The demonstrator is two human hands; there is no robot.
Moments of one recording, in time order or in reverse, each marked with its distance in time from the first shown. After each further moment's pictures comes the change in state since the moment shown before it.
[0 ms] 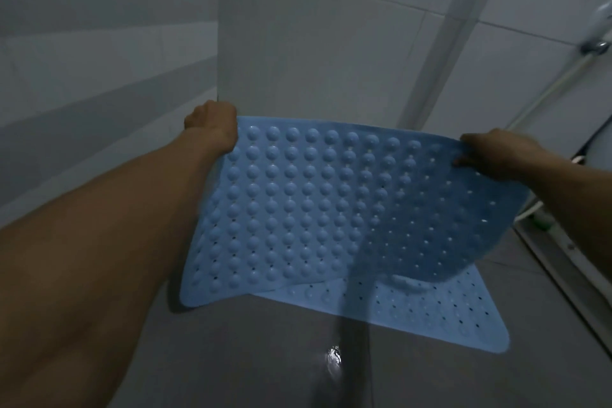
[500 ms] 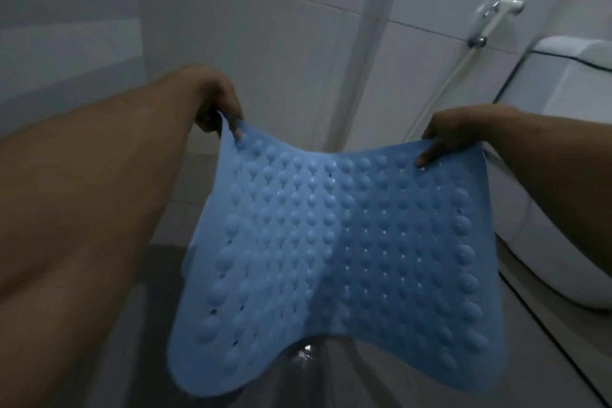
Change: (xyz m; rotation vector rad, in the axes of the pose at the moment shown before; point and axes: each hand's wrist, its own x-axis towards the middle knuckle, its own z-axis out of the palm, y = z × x) left_hand 0.012 0.094 -0.056 -0.260 -0.718 0.135; right_hand -0.083 0.027 -0.065 0.040 -0.361 0.036
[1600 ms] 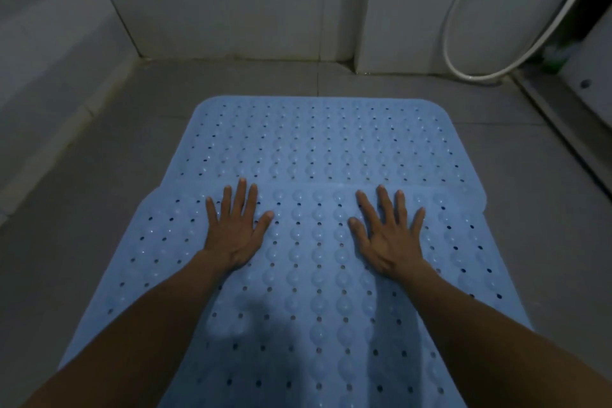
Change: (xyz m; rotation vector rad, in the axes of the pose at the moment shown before) left_hand 0.075 -0.101 0.426 0.380 0.269 0.013; right_hand 0.053 -0.110 0.443 0.416 0.045 -0.050
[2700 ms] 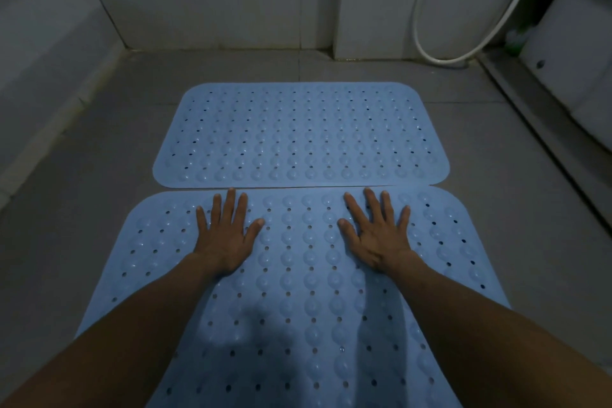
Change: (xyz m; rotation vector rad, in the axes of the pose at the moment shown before) left_hand -0.073 0.012 0.010 0.056 -0.087 -0.016; right_hand -0.069 0.021 0.002 0.025 -0.108 -0.043
